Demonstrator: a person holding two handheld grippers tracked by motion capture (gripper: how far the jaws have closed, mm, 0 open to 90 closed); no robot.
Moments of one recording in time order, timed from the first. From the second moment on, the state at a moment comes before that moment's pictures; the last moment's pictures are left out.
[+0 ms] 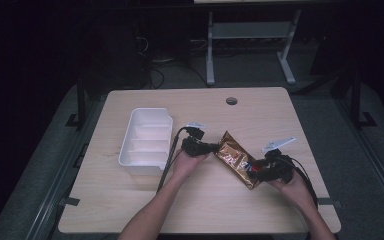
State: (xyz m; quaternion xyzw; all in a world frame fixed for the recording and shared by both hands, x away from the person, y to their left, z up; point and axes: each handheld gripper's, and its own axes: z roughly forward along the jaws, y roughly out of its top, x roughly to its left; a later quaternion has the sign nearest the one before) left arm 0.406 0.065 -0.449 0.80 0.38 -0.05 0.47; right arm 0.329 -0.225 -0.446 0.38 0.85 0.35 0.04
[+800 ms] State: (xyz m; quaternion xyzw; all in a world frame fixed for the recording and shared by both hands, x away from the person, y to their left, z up) left arm 0.374 0.099 -0.348 0.82 0.23 -0.03 0.52; right arm 0.363 -0.188 -0.380 0.31 0.85 0.41 0.05
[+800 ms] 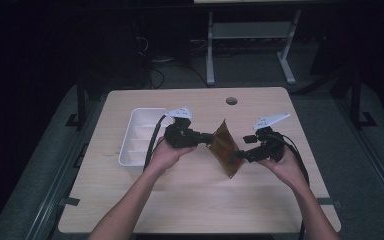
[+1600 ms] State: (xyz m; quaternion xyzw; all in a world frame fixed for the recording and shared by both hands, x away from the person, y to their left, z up) left arm 0.345 0.091 -0.314 0.88 0.09 -0.03 0.47; right arm 0.368 -0.156 -0.368 0.19 0.86 0.47 -0.03
